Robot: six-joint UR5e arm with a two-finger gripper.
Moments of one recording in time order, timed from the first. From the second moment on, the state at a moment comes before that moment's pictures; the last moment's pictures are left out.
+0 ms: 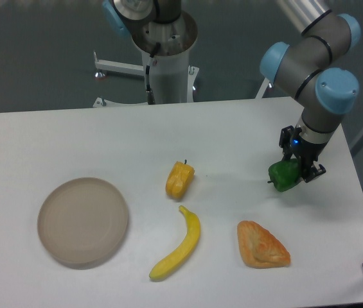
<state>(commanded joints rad) 2.54 -2.07 -1.41 -1.19 1.50 1.84</state>
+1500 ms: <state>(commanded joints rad) 2.56 -2.09 -1.48 -1.16 1.36 1.84</state>
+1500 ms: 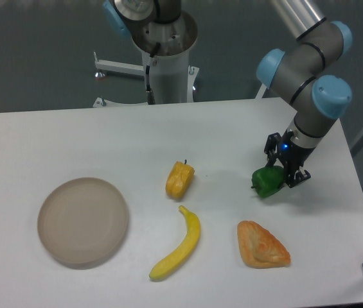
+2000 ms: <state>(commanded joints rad) 2.55 -2.10 -1.48 -1.16 1.36 1.83</state>
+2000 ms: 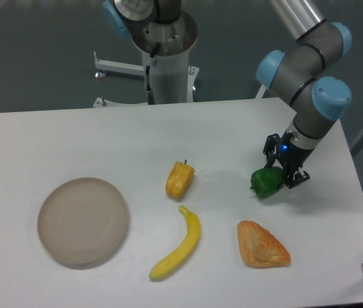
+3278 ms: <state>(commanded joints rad) 2.55 -2.10 -1.45 -1.15 1.36 1.82</state>
